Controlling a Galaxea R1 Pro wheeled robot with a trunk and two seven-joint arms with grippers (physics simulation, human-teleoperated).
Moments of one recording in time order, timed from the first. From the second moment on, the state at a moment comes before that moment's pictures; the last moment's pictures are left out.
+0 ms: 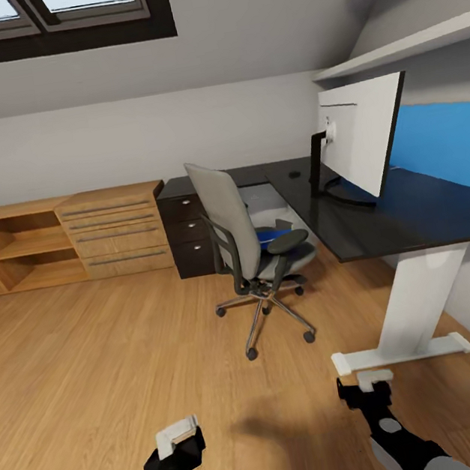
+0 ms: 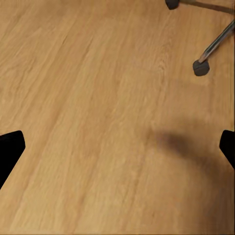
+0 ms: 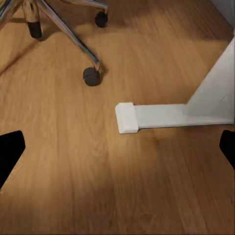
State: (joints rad) left arm 0.00 -0.17 -0.05 -1.39 0.12 0.35 0.34; right arm -0.55 -0.01 0.06 -0.28 0.00 -0.32 -0.20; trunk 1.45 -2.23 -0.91
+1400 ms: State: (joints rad) left arm -0.06 -0.06 -0.23 -1.60 0.41 0.63 0.29; right arm -0.78 0.03 0.06 -0.21 -0.20 -0.34 -0.20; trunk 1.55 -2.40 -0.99
